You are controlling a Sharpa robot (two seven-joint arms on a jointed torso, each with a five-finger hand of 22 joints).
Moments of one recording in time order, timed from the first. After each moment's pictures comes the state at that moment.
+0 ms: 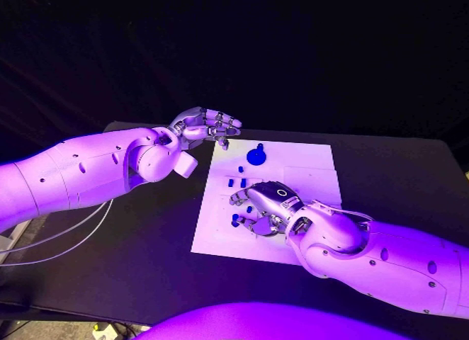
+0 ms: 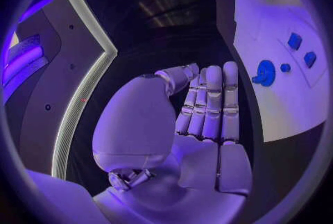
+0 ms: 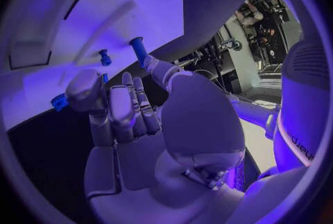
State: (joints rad) left arm 1.18 -0.83 -0.01 1.33 -0.22 -0.01 0.30; left_hand 1.39 -0.17 0.67 -0.04 0.07 0.86 0.20 0.28 0.36 0.96 0.13 0.38 0.23 1.00 0.05 1.13 0.52 0.18 0.88 0.15 0.92 0.77; right arm 1.06 -0.58 -0.16 1.63 -1.69 -0.45 -0.20; right_hand 1.30 -0.21 0.50 0.03 0.05 0.83 0.12 0.11 0.44 0.92 0.12 0.14 0.10 1.42 0.03 1.24 1.01 0.09 1.41 0.12 0.88 1.28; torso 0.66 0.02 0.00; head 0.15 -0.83
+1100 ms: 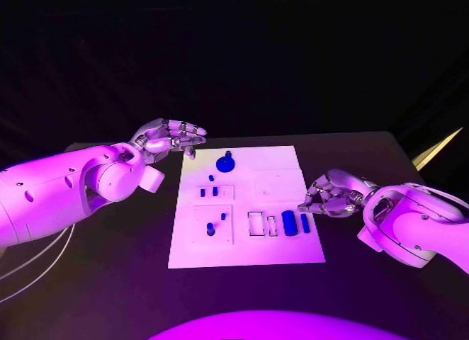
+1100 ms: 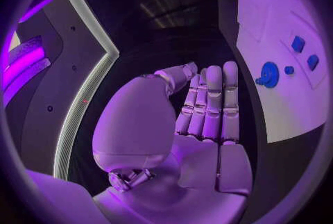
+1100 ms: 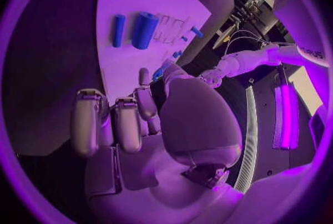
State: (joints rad) left arm 1.18 -0.87 -0.01 1.35 -0.21 -0.02 0.30; left_hand 1.39 -0.17 0.64 -0.03 0.07 0.86 0.20 0.28 0.36 0.96 0.14 0.38 0.23 1.00 0.06 1.13 0.52 0.18 0.88 0.15 0.92 0.77; right arm 1.18 -1.10 -0.16 1.86 -1.22 -0.38 -0.37; right_hand 1.27 -0.13 0.12 0.28 0.14 0.98 0.11 0.33 0.56 1.24 0.05 1.38 1.29 1.47 -0.04 1.48 1.29 0.06 1.47 0.07 1.36 1.30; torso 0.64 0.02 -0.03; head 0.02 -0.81
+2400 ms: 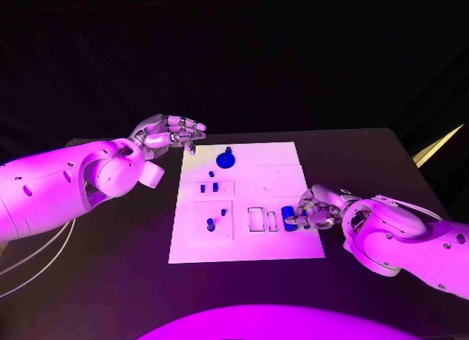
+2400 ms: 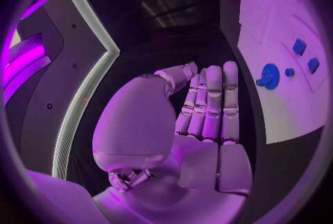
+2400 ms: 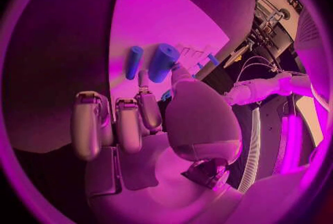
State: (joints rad) left arm 1.18 -0.88 -0.01 1.36 -0.19 -0.01 0.30; left_hand 1.39 -0.17 0.64 -0.03 0.07 0.86 0.20 0.28 0.36 0.96 0.14 0.39 0.23 1.00 0.06 1.13 0.52 0.18 0.88 0.15 0.92 0.77; right arm 1.08 -0.97 -0.16 1.79 -1.43 -0.35 -0.52; right_hand 1.18 -0.11 -0.03 0.30 0.17 0.91 0.10 0.36 0.58 1.37 0.03 1.38 1.29 1.47 -0.04 1.50 1.29 0.05 1.47 0.07 1.41 1.30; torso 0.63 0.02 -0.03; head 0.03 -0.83
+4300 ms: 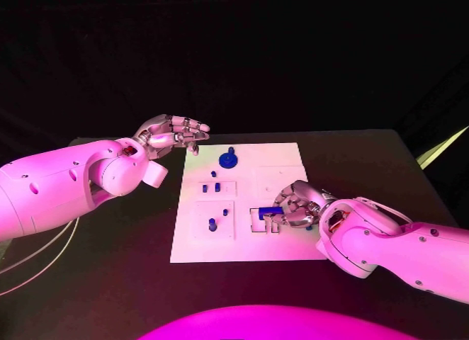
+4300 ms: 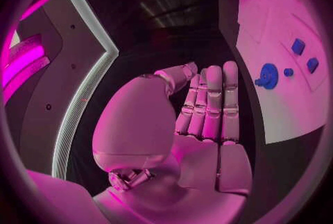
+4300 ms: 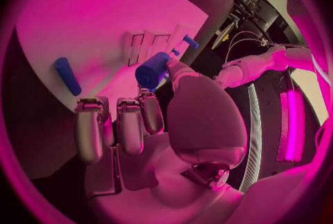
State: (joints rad) left arm 1.18 -0.87 -0.01 1.36 -0.20 -0.02 0.29; left_hand 1.39 -0.17 0.64 -0.03 0.07 0.86 0.20 0.28 0.36 0.95 0.13 0.39 0.23 1.00 0.06 1.13 0.52 0.18 0.88 0.15 0.92 0.76; right arm 1.10 -0.86 -0.16 1.81 -1.25 -0.49 -0.51; right_hand 1.23 -0.17 0.25 0.29 0.22 0.93 0.09 0.36 0.53 1.42 0.00 1.40 1.30 1.47 -0.07 1.52 1.29 0.04 1.47 0.04 1.50 1.30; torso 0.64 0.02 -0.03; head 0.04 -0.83
